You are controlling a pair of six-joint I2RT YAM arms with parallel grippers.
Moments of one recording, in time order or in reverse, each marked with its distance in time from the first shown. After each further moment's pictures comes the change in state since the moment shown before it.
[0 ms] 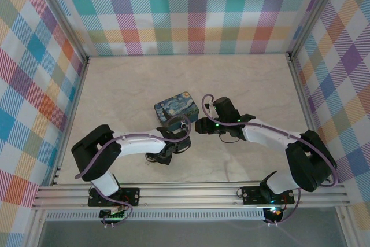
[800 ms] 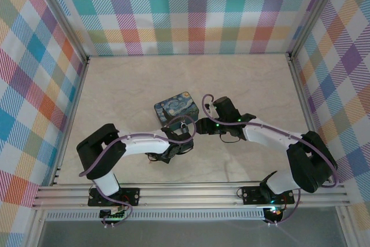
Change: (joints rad) left arm -0.016 0.019 0.046 -0.055 -0.153 -0.025; right arm 0.000 -0.010 0.010 -0.035 -0.012 -0.010
